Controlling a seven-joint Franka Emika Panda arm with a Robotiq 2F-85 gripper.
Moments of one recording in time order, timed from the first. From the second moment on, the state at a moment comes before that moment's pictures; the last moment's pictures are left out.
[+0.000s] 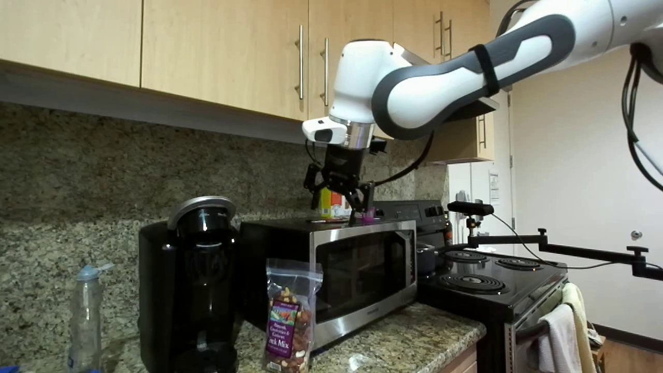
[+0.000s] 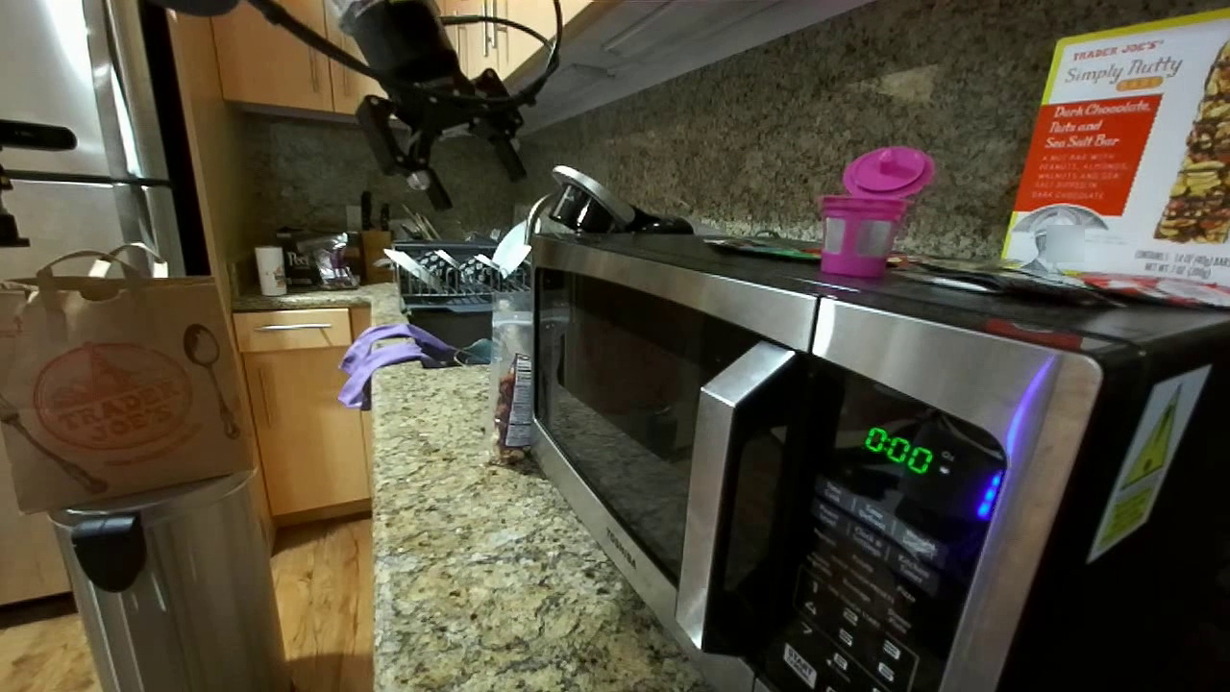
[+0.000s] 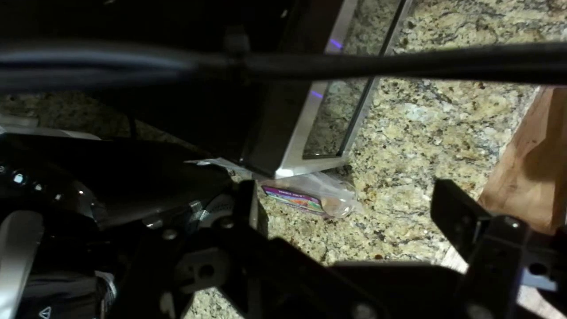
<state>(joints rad) 0.08 -0.17 0.01 -2.04 -0.43 2.20 -1.28</state>
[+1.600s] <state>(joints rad) 0.07 -0.55 -0.07 -2.60 -0.16 2.33 -0.95</state>
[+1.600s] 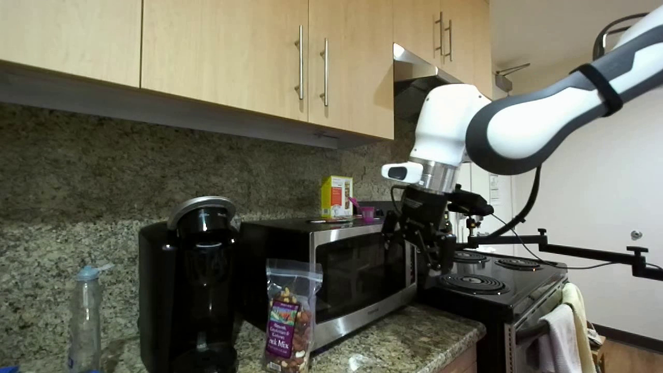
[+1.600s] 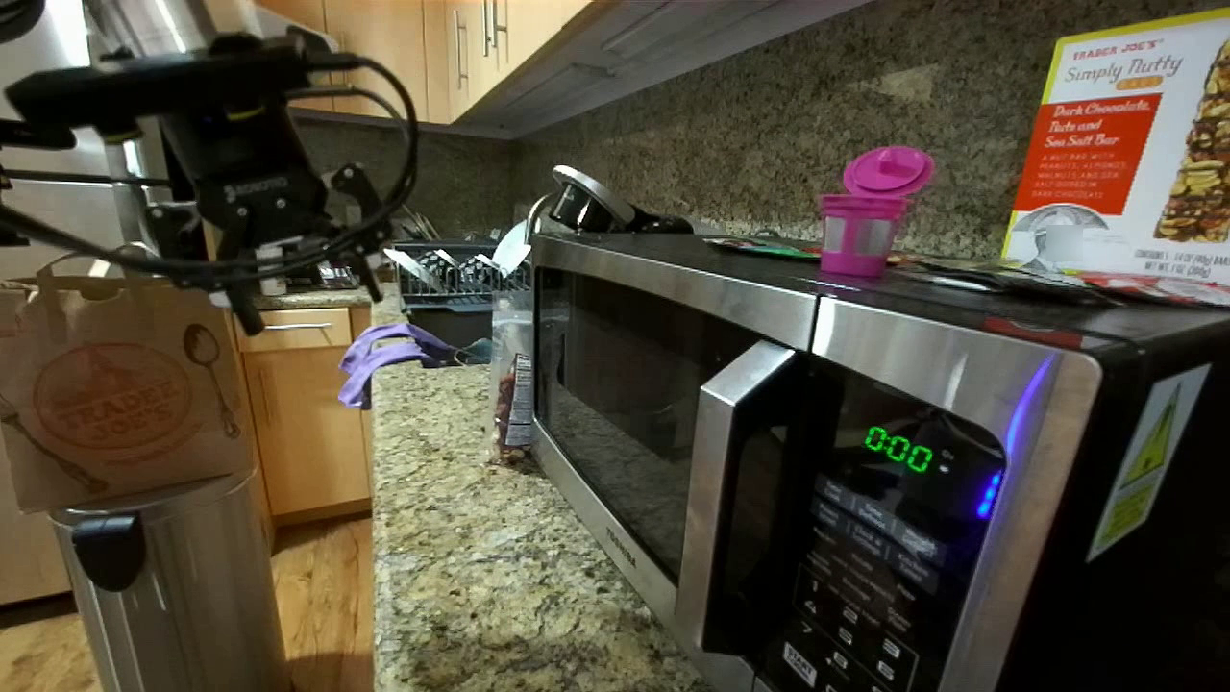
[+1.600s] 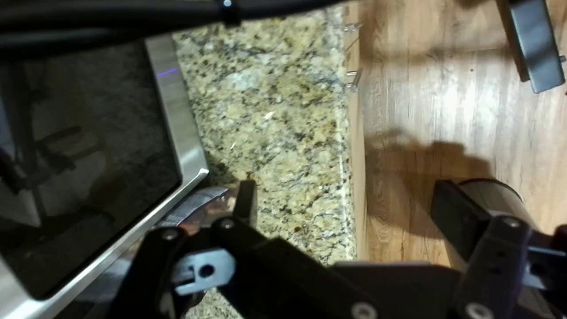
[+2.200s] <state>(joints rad) 0.07 -0.64 -0.10 -2.73 -0.13 2.33 -0.84</state>
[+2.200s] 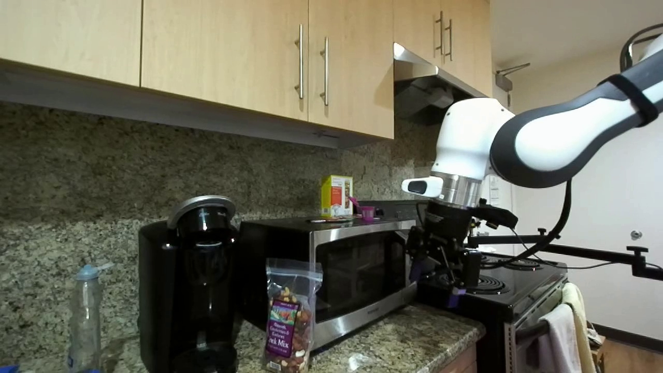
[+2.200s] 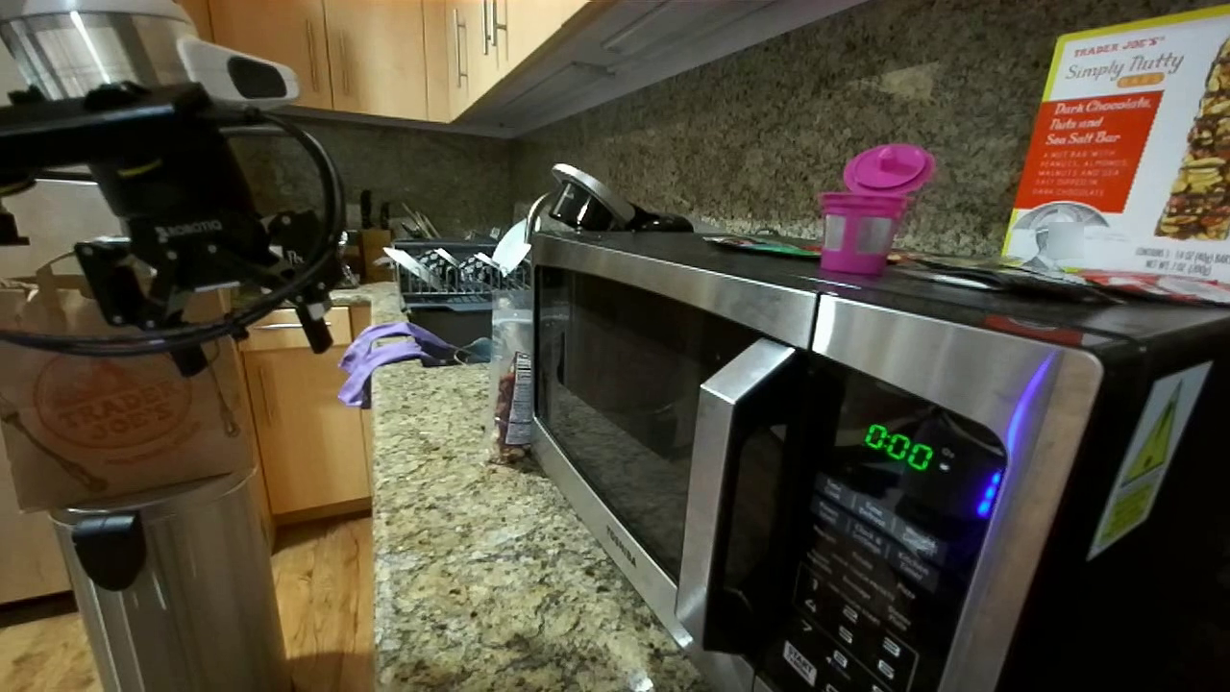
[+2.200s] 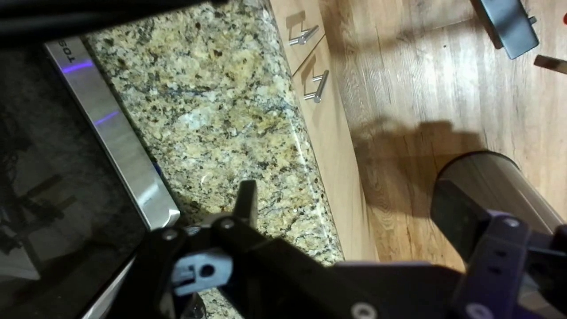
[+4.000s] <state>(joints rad) -0.15 -0.89 -0.14 -2.51 -0.01 1.75 0.17</state>
